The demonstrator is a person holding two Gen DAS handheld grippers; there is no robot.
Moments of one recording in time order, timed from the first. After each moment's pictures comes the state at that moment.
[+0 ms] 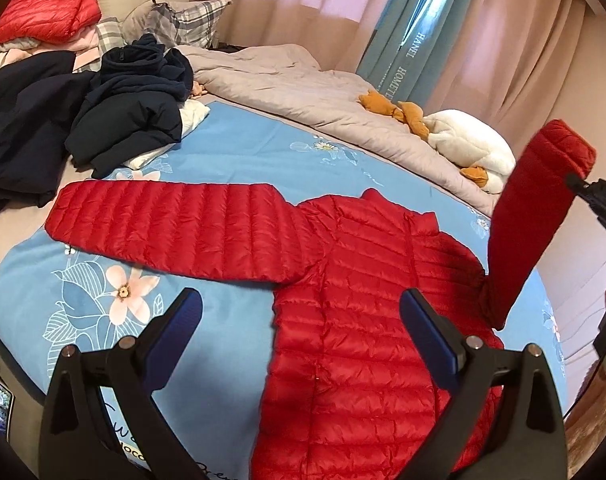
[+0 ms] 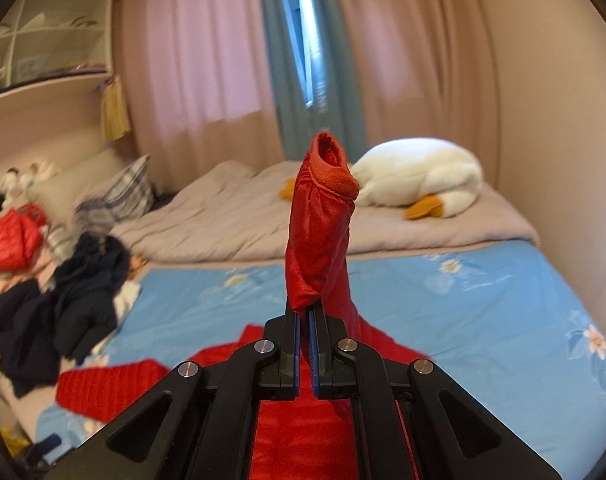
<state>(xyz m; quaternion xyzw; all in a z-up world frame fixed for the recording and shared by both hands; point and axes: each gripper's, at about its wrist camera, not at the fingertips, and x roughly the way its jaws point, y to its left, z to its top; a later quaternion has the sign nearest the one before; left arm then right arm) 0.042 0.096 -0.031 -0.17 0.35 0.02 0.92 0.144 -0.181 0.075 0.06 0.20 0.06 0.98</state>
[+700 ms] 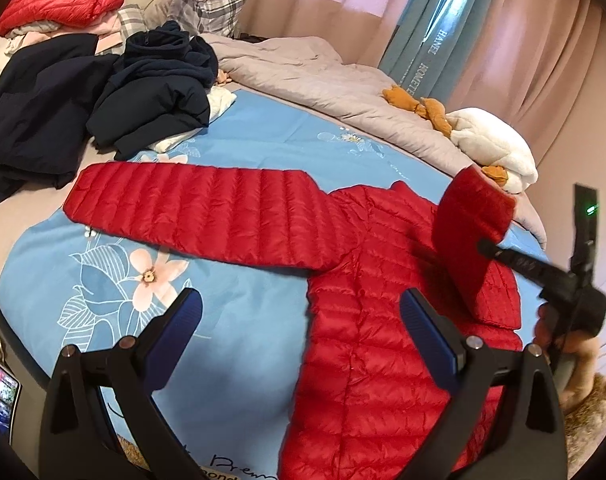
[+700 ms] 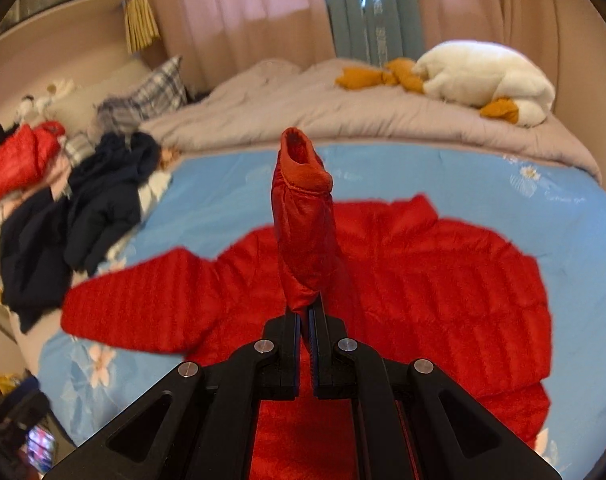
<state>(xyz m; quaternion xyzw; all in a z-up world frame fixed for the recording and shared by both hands) 0.033 0.120 -0.050 -0.18 0.37 0.05 0.91 0.176 -0.097 -0.034 0.04 0.36 0.12 0.92</state>
